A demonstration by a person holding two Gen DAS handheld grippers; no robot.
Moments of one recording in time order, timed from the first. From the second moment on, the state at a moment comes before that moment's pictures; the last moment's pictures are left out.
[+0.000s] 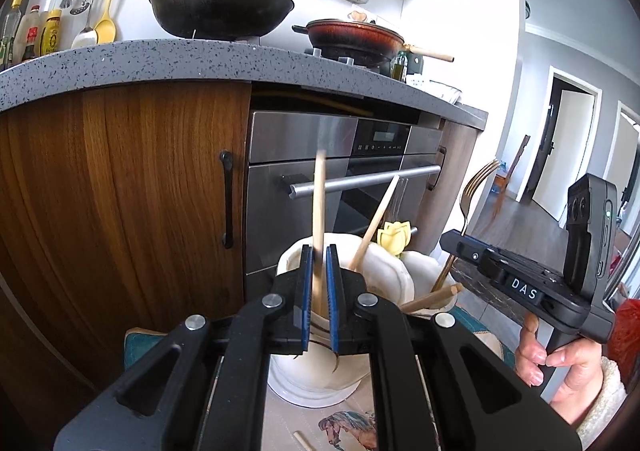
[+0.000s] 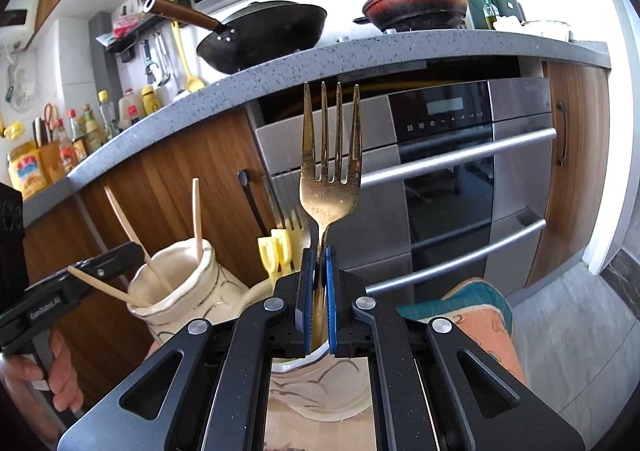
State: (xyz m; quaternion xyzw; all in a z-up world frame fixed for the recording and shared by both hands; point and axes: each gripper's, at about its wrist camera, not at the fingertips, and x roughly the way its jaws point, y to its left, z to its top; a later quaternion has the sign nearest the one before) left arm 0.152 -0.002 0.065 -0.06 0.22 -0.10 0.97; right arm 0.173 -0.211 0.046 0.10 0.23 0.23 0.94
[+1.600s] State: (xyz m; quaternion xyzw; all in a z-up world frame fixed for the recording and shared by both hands) left arm 0.057 0.011 0.006 0.01 0.31 0.02 0.95; right arm 0.084 -0.195 0.005 0.04 0.29 0.21 0.93
